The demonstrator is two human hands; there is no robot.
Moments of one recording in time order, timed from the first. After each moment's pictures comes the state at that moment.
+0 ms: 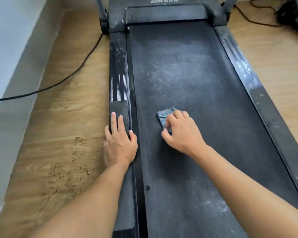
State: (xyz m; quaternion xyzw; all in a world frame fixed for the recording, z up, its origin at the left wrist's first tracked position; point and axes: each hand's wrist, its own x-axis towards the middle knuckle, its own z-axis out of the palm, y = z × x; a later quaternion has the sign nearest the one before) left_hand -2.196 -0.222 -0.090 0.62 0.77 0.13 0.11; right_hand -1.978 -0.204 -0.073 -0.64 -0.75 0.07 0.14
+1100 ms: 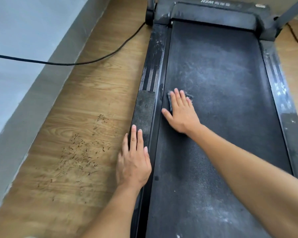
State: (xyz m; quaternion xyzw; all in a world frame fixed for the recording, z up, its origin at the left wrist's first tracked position) left_hand -2.196 -0.325 -0.097 0.62 0.77 0.08 0.12; right_hand -2.028 -0.125 -0.092 -0.58 -0.81 0.11 -0.01
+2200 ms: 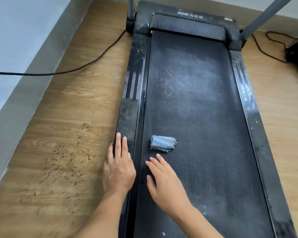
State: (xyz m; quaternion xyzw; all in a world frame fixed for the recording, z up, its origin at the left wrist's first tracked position) left_hand -2.196 -0.324 -0.089 0.61 0.77 0.10 0.14; right_hand -2.028 -0.345 -0.042 -0.57 -0.78 0.26 0.07
